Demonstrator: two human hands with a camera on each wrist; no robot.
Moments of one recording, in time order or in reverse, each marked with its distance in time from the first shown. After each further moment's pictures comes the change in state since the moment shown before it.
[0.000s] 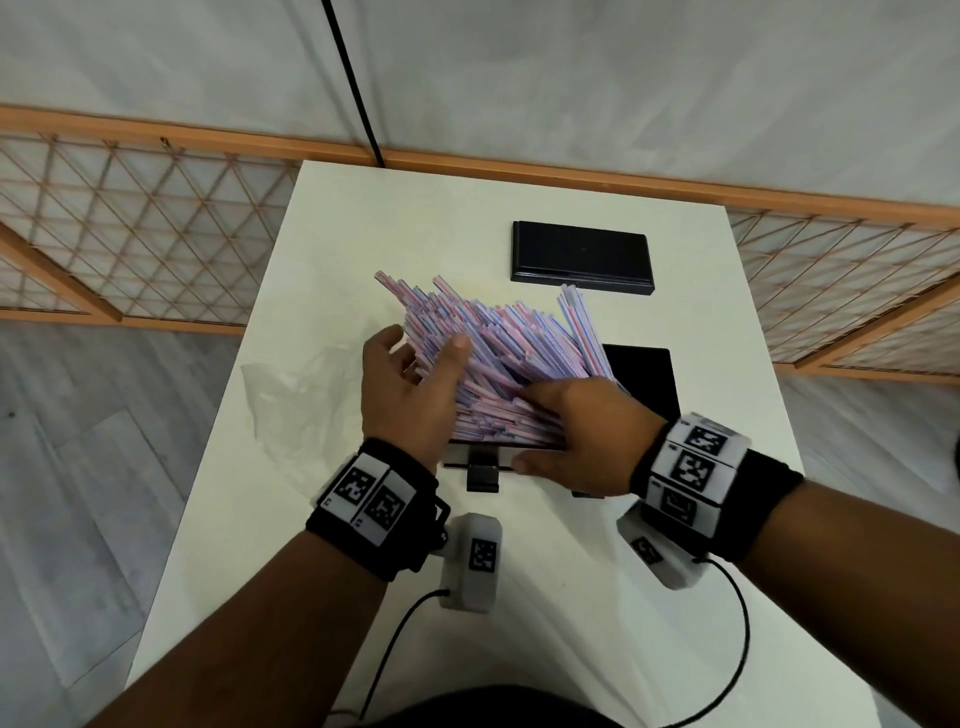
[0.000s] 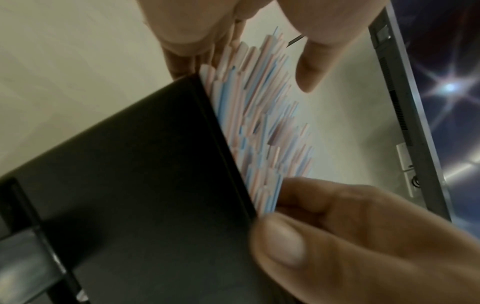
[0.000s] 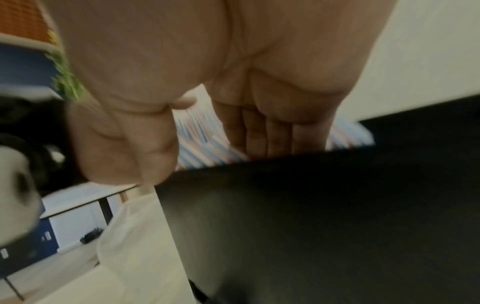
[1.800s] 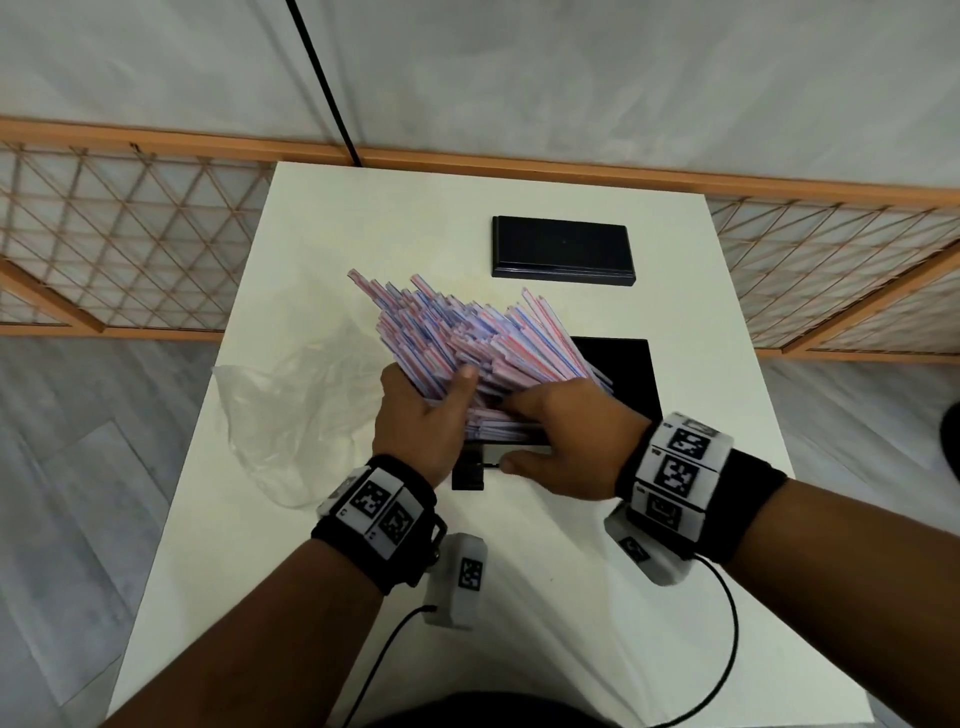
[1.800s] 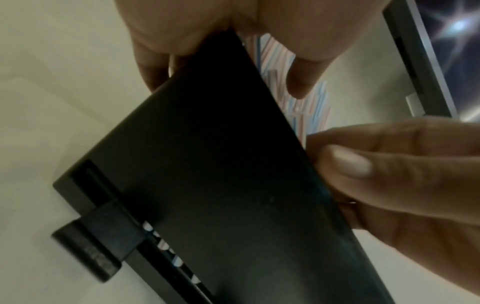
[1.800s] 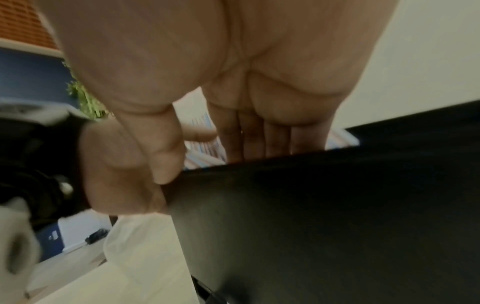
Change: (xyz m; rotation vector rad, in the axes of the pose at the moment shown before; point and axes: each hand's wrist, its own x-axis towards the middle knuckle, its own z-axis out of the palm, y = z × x) left_hand -0.003 -0.036 0.006 0.362 -0.146 0.064; right_hand -0.003 0.010 0.011 -0.044 -0.038 -0.028
